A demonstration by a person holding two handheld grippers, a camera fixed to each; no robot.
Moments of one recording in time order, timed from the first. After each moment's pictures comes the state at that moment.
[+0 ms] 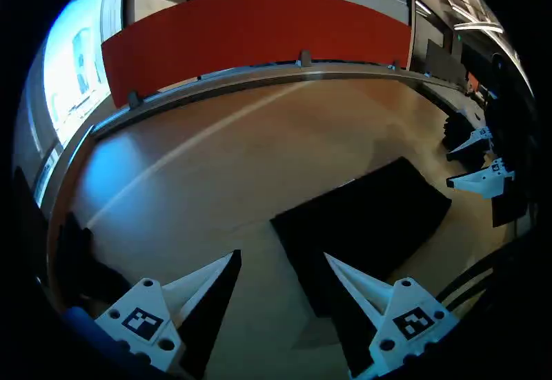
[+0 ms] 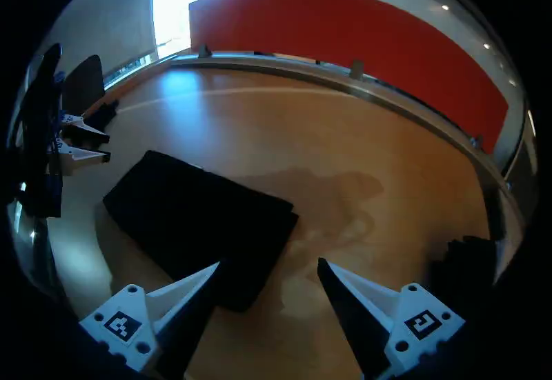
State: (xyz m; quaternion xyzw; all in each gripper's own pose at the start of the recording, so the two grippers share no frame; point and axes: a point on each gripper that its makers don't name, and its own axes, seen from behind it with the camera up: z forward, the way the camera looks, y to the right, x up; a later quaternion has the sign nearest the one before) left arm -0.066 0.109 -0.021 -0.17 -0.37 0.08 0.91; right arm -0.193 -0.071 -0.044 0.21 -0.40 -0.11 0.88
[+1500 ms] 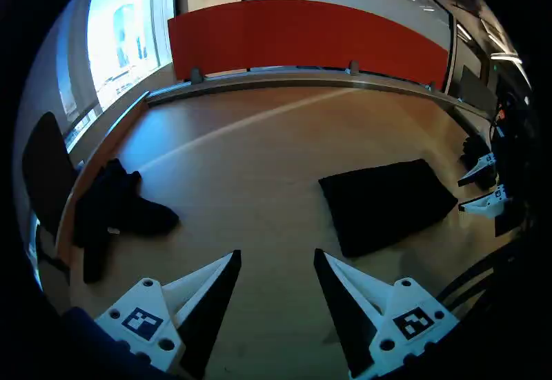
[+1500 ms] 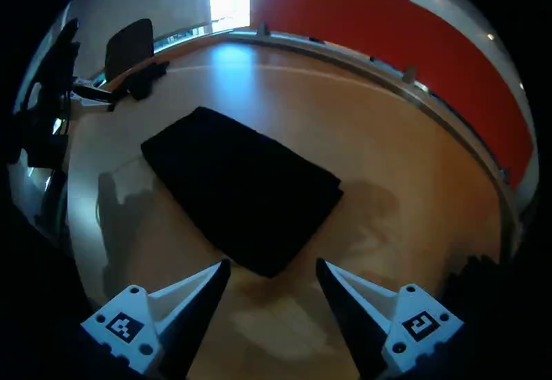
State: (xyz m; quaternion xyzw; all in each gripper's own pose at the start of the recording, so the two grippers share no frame) left arm -0.048 0.030 -0.105 -0.06 -0.37 0.03 0.93; right arm -0.220 -0.070 -0.086 0.33 -0.42 -0.17 0.83
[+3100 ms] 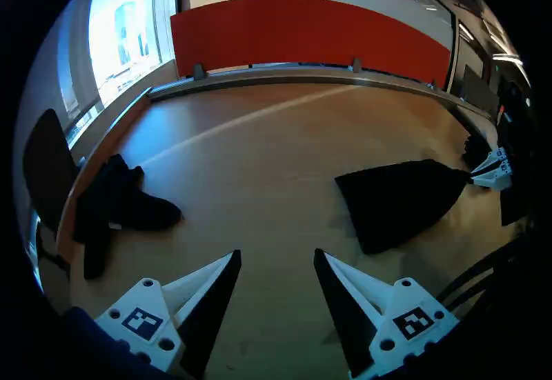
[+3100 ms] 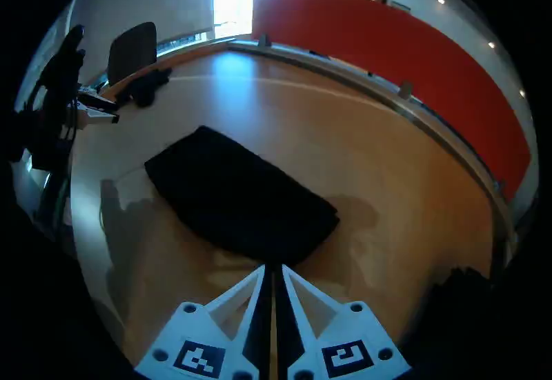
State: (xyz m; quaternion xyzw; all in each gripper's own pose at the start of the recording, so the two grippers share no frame) left arm -0.052 0.026 -0.108 -0.05 -0.38 0.03 0.92; right arm -0.180 -0.069 -0.073 0.32 -0.39 -0.18 0.84
